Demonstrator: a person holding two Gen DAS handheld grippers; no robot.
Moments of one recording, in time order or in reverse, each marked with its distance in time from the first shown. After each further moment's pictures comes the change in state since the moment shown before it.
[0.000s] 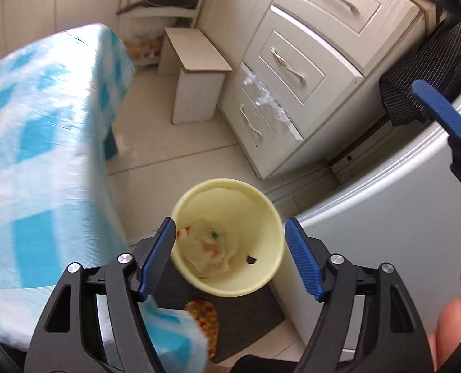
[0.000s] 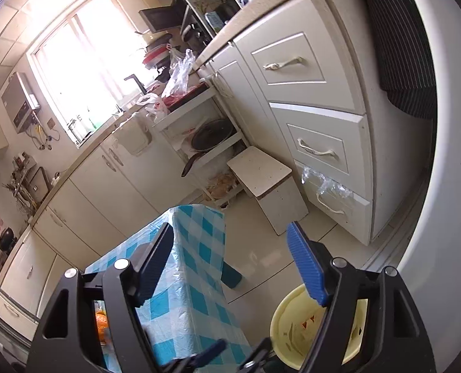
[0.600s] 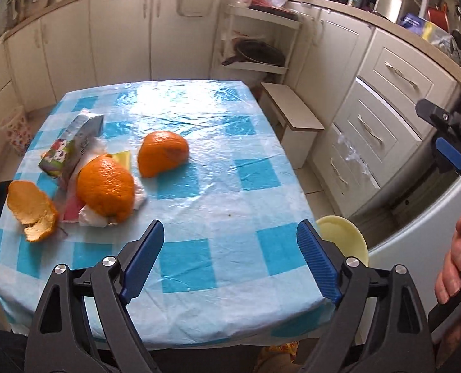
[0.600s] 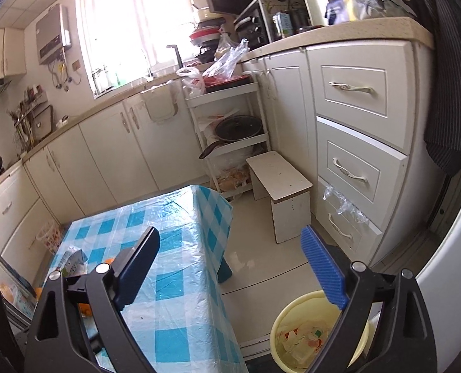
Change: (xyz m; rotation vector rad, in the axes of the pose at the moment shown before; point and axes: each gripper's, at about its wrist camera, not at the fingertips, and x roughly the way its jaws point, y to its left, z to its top) left arm -0.144 0.163 -0.016 -0.111 -0.207 0.277; right arm 0.019 0.096 -0.037 -0.301 0.010 -0.037
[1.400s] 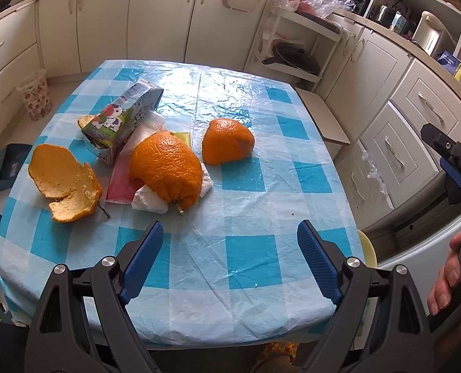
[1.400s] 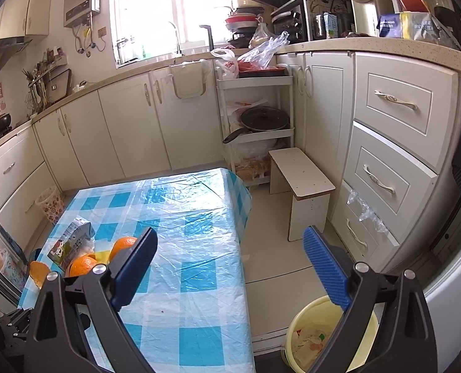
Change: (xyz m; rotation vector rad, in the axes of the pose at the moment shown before) left arm -0.002 0.073 -0.008 -0.140 0.018 0.028; right arm 0.023 0.072 -0.018 -0.146 0.043 0.019
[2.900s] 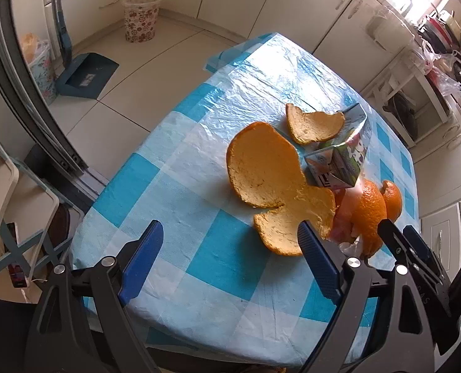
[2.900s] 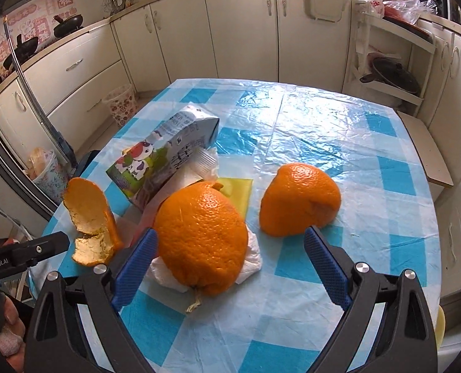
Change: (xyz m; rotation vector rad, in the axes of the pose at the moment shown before) left arm 0.003 0.206 0.006 -0.484 0.077 0.211; right arm 0.111 0.193 -0.071 -0.288 0.359 0.335
